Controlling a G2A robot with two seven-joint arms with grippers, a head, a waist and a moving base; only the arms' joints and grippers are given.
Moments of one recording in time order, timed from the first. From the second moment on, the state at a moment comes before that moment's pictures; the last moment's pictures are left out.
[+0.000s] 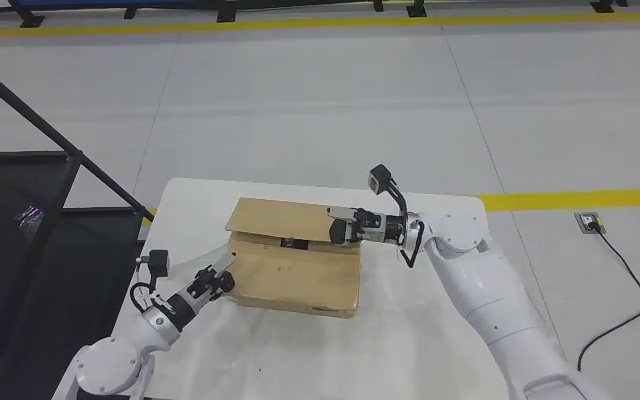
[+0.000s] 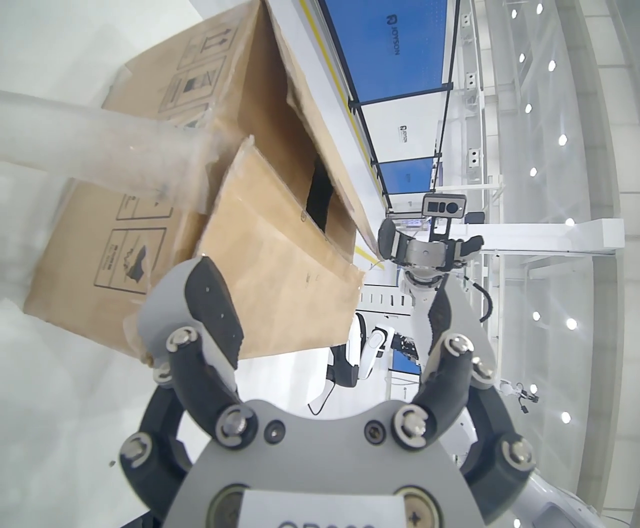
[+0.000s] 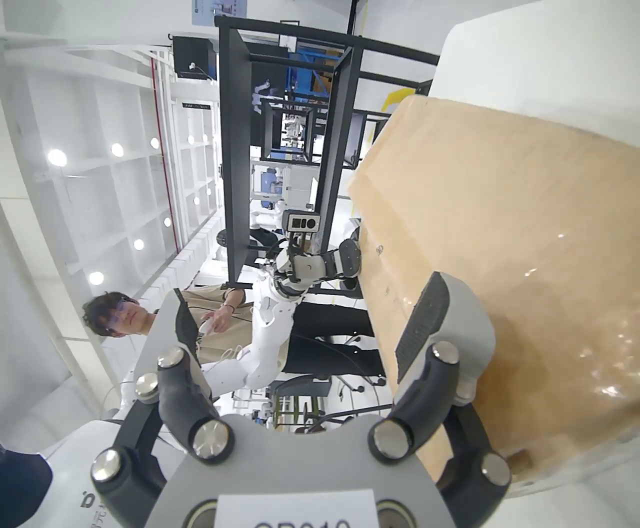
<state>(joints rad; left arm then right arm) 1.38 -1.06 -1.58 -1.79 -0.14 0.01 -0.56 -0.46 -1.38 1.07 -0.86 0.35 -0.26 1.16</state>
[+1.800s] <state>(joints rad) 1.33 -1.10 -1.61 -1.50 -0.49 0.15 -0.29 -0.61 -1.36 1.07 -1.04 0.21 -0.16 0.95</state>
